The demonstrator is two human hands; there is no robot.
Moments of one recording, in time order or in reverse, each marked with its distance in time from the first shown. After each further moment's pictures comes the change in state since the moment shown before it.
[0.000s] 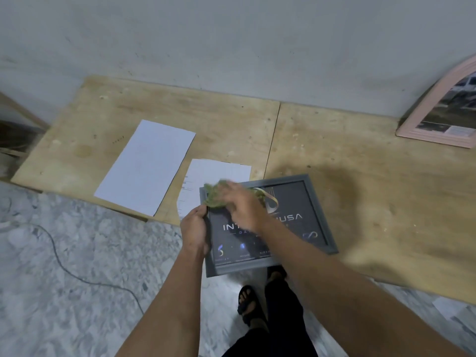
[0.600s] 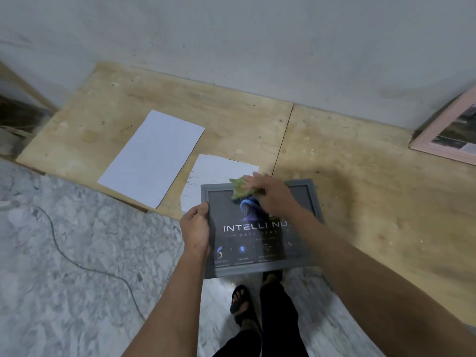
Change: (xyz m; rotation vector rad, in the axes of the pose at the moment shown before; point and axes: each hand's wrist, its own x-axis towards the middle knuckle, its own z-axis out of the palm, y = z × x) left_hand 0.006 -0.013 -0.006 0.037 0.142 0.150; right_hand 0.001 0.015 -0.062 0.087 0.028 0.238
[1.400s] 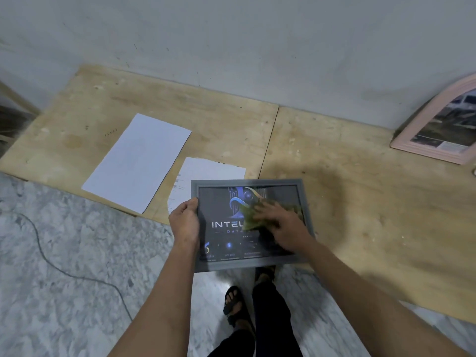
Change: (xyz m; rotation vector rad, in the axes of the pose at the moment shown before) left_hand 0.015 0.007 0.015 0.103 0.016 0.050; right_hand -0.071 0.059 -0.007 -0.040 -0.048 0.000
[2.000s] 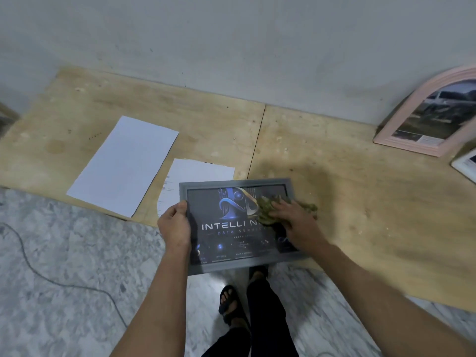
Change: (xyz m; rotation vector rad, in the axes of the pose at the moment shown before) left_hand -0.011 0.001 0.002 0.015 0.048 0.054; right_hand -0.028 0.033 -0.027 -0.294 0.073 0.022
